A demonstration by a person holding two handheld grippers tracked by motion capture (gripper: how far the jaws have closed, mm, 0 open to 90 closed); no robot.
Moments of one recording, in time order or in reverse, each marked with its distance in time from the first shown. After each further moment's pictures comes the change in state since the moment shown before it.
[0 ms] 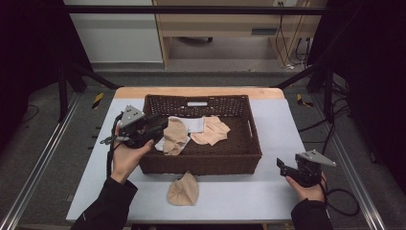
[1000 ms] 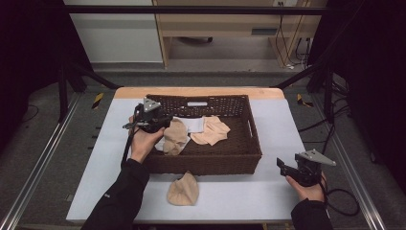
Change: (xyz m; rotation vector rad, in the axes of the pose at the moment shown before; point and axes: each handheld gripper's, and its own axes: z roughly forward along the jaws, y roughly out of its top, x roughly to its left) left arm 0.027 -0.023 0.083 0.151 0.115 0.005; right arm -0.001 0.000 0.001 0.007 0.009 0.006
